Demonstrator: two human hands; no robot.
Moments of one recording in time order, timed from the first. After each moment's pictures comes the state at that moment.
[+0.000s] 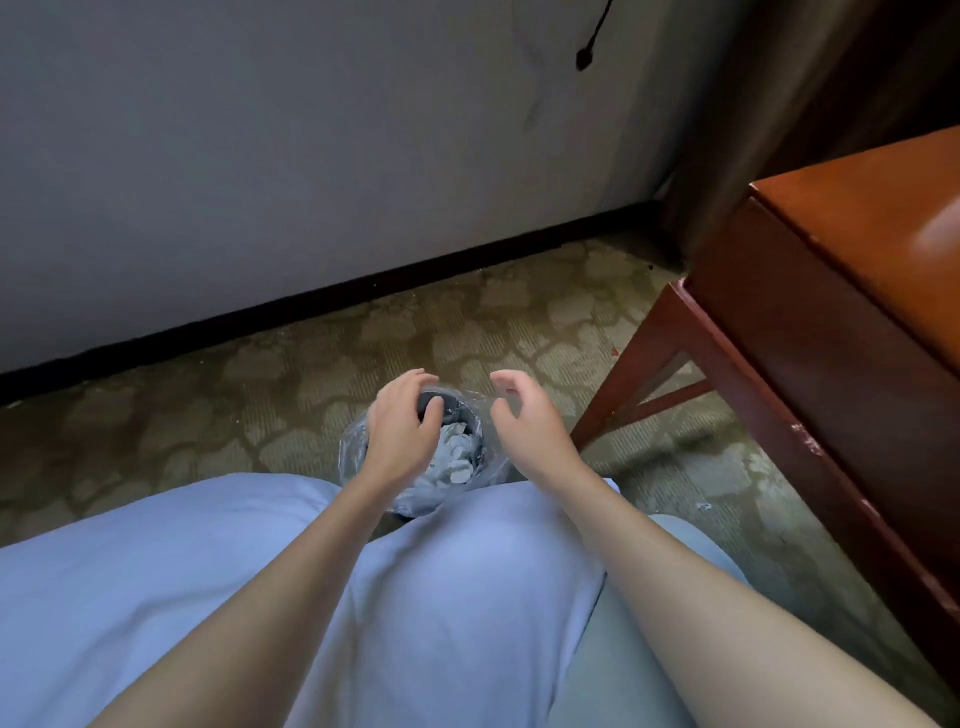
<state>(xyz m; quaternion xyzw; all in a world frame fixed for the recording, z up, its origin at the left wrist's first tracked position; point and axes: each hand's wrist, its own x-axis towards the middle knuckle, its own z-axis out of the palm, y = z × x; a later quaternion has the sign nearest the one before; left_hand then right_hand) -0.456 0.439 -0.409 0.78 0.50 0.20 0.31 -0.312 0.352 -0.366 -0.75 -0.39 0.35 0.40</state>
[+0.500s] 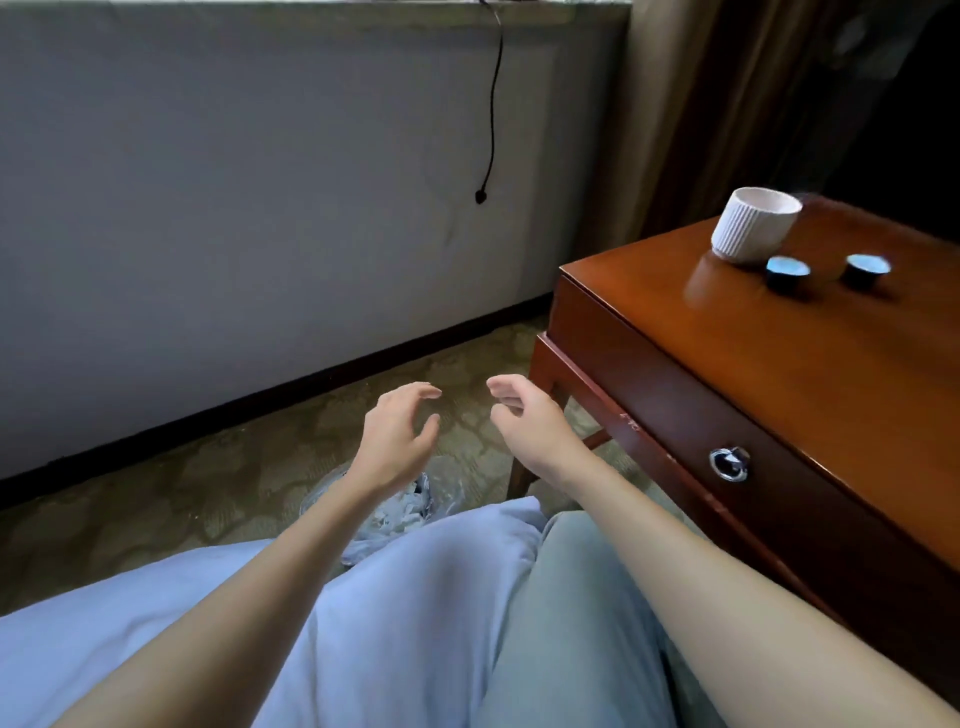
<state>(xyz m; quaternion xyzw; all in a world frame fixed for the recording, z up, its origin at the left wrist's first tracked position) -0.427 0.364 -0.285 0.86 0.36 0.24 0.27 -0.280 0.244 -0.239 -0.75 -0.41 0.29 0.42</state>
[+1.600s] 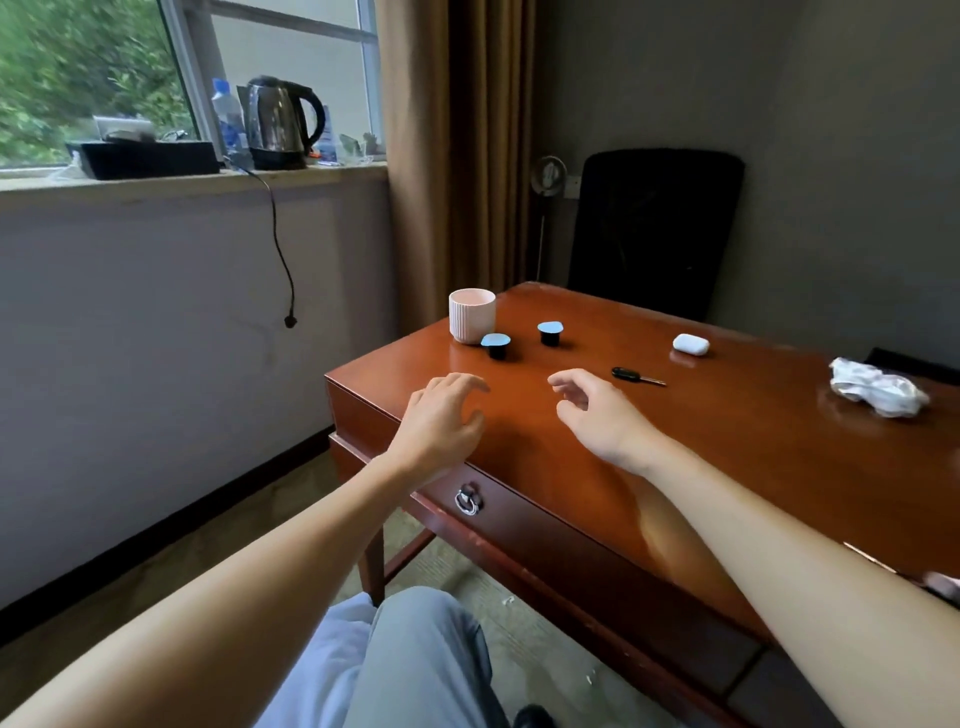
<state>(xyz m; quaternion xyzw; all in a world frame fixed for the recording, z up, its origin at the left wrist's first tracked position) -0.207 0.175 -0.141 0.94 0.09 0.24 0.22 -0.103 -0.014 -0.116 -0.86 -0.31 0.06 0.40</state>
